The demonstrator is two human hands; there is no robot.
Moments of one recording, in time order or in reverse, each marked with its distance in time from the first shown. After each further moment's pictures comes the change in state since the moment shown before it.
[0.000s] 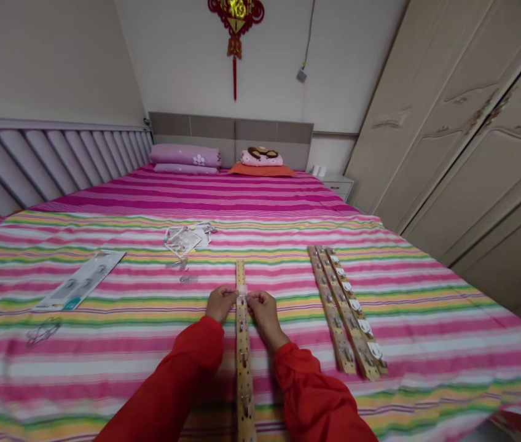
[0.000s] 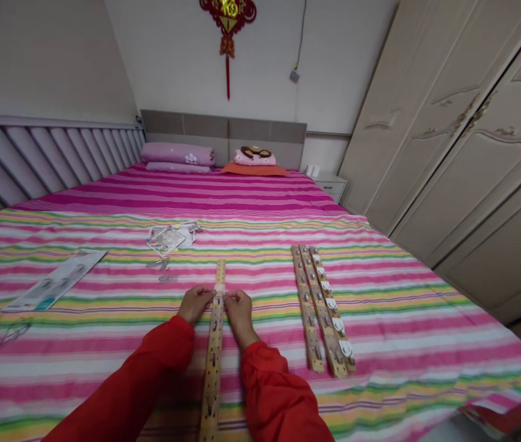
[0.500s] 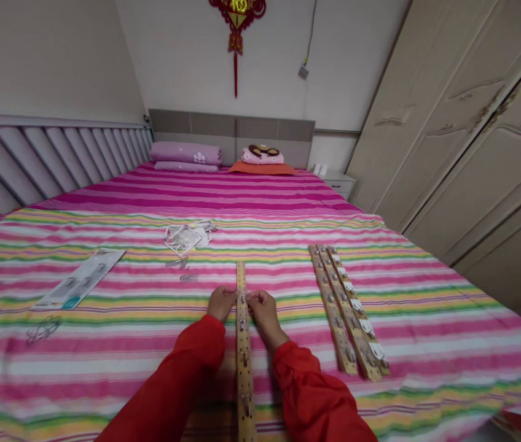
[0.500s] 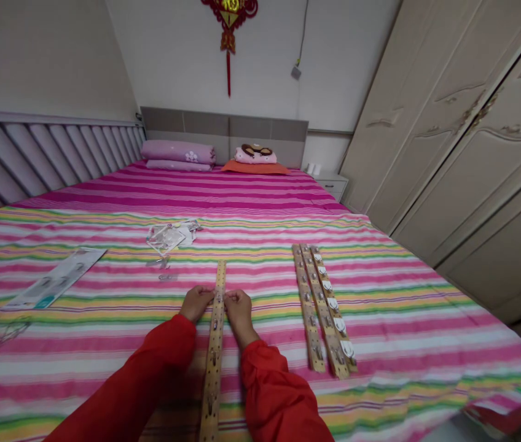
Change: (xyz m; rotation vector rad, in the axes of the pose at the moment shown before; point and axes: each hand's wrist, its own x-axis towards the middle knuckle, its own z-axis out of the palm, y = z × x) left_hand 0.007 -0.006 0.001 0.043 0.047 -0.047; right_hand 0.004 0.008 -0.001 -0.038 0.005 0.028
